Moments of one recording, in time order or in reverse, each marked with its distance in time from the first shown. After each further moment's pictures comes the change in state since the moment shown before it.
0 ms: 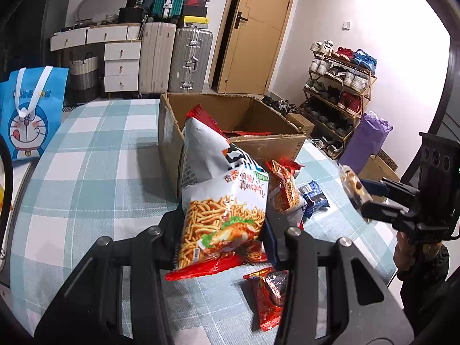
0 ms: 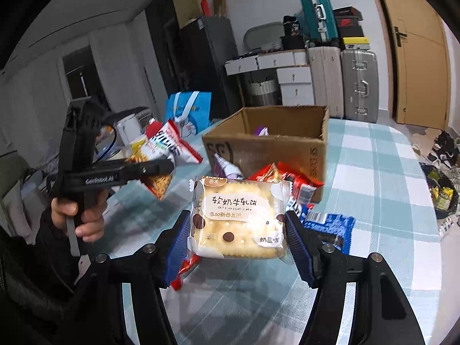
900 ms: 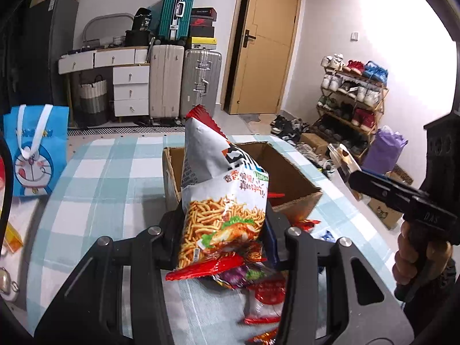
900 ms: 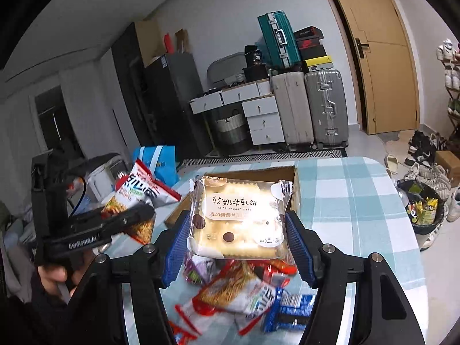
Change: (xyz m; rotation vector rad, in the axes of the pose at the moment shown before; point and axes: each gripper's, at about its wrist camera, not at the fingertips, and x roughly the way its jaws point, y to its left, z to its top) left arm 0.019 -0.021 0.077 0.032 -0.093 0.099; right arm 0.022 -0.029 0.087 0.133 -0.159 -0.116
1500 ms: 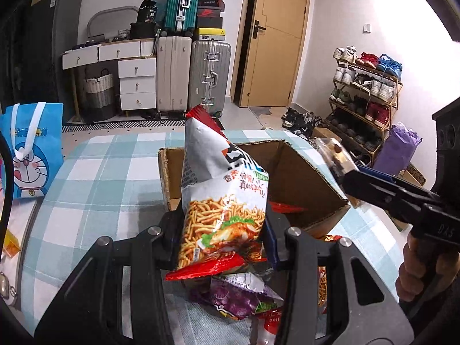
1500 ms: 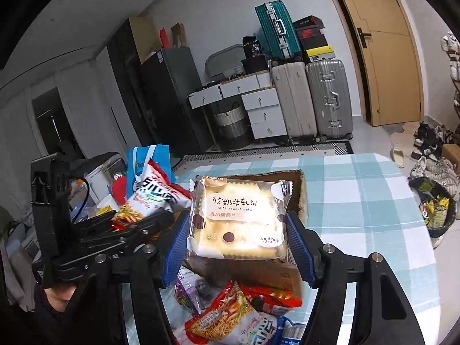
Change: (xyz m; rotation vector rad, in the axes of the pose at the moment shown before) left arm 0.074 0.000 0.016 -0.010 0.046 0.040; right arm 0.057 -0.013 0.020 0.017 0.049 0.024
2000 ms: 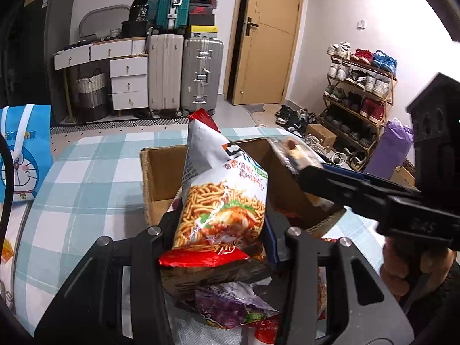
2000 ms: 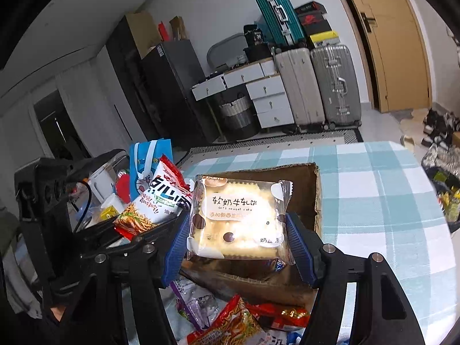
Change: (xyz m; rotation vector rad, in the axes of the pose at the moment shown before) left arm 0.029 -0.012 0.008 0.026 0.009 -0.037; right arm 0.037 -0.011 0.006 0.050 0.050 0.053
